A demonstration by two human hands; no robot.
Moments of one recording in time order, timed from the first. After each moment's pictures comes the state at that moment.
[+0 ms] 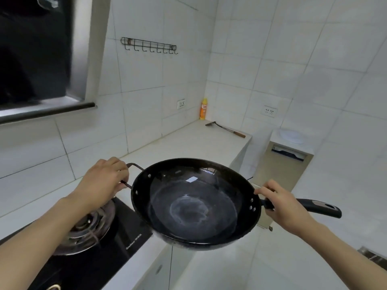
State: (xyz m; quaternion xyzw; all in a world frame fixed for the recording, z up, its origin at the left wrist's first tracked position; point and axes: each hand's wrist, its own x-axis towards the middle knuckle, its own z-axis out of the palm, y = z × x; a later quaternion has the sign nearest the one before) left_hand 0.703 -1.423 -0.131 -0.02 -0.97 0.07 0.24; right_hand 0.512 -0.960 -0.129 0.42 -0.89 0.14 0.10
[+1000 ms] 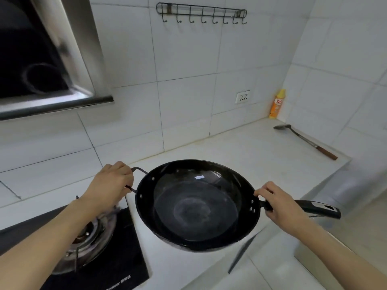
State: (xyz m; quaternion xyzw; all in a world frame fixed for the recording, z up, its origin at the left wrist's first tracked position) left_hand 0.544 -1.502 -0.189 0.22 -0.96 0.08 0.13; right_hand 0.178 -1.163 -0.208 0.59 -0.79 0.15 -0.02
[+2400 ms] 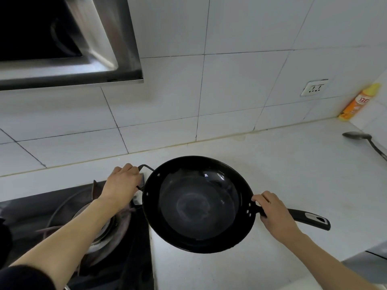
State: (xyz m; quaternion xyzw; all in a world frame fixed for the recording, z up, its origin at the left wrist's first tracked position) left_hand 0.539 -1.594 -0.287 0.41 -0.90 0.10 -0.01; right_hand 0.136 -1.353 -0.328 0.65 -0.75 0.14 -0.06
